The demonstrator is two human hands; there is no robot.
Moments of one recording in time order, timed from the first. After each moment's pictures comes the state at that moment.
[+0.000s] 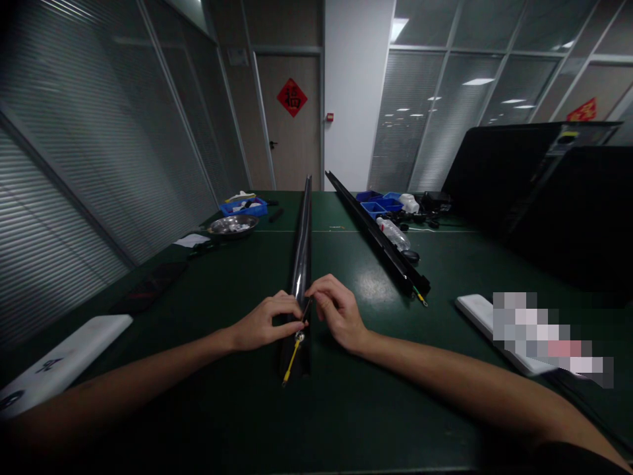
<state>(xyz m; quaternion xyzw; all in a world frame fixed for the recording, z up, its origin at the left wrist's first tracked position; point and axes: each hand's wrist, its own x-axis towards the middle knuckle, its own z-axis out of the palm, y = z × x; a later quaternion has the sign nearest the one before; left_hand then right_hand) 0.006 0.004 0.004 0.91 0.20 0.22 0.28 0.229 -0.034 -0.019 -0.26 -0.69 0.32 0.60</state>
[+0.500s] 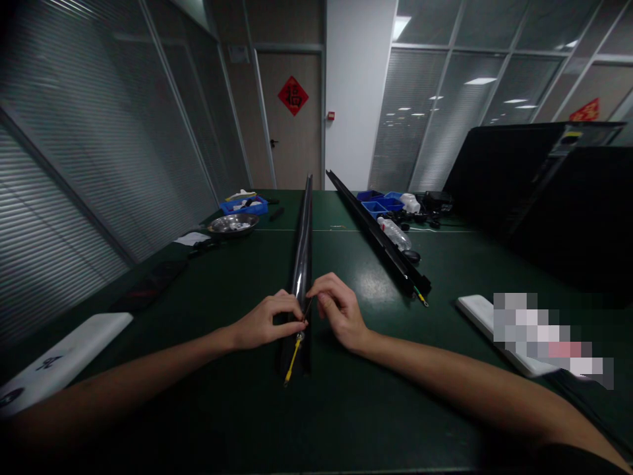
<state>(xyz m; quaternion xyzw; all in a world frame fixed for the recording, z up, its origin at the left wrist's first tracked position) 0.006 0.005 0.004 0.91 0.21 0.22 0.29 0.231 -0.034 -0.019 -0.24 -0.69 0.33 0.60</state>
